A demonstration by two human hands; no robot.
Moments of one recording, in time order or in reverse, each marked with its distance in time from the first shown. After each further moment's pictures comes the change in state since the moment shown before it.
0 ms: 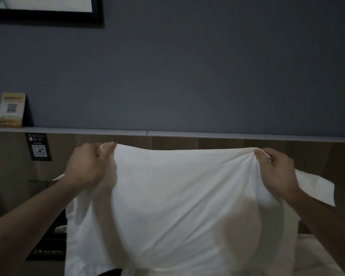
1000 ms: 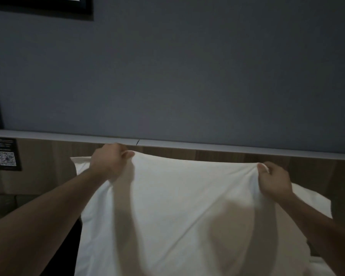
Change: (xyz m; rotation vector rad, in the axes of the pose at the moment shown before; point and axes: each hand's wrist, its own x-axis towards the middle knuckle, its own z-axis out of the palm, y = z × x) left_hand 0.093 0.010 0.106 0.254 -0.257 0.032; right_hand 0.082 0.098 0.048 -0.304 -0.005 0.150
